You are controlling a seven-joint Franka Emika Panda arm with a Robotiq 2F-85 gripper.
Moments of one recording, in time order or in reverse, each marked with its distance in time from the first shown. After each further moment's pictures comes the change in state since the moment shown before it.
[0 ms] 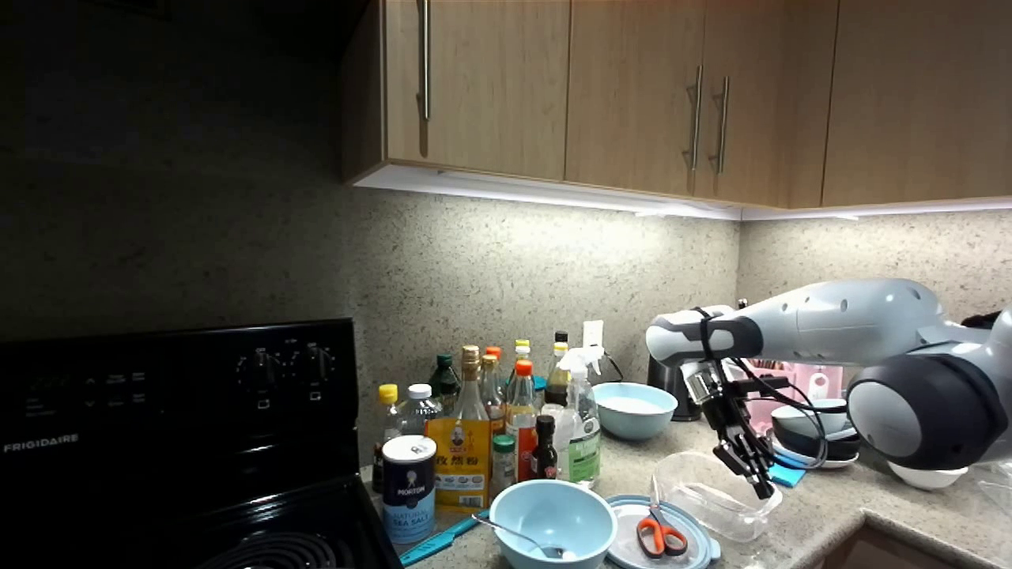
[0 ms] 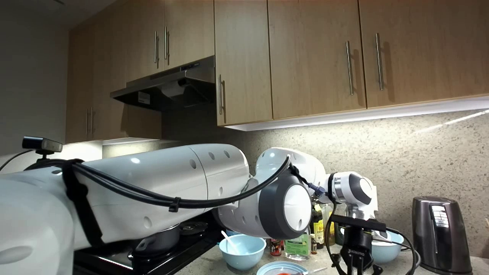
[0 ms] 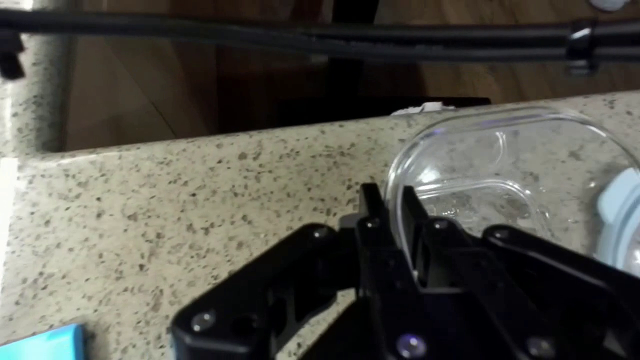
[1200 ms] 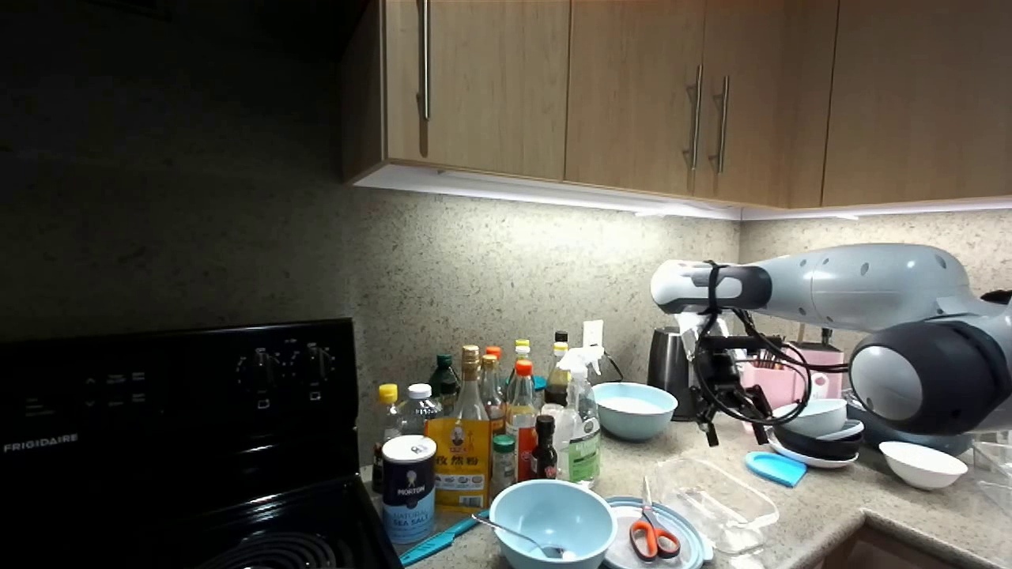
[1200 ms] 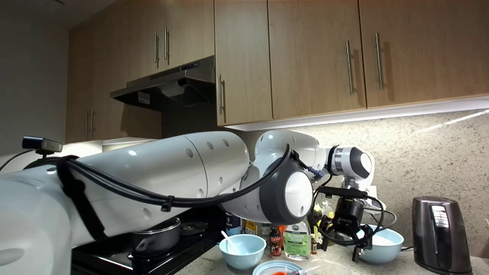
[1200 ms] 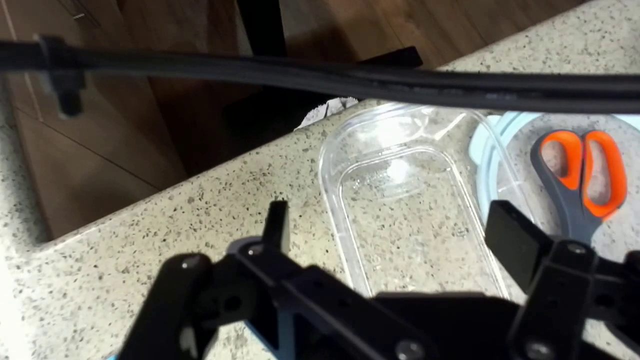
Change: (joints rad) arm -0.027 -0.088 0.064 0.063 0.116 -0.083 0.352
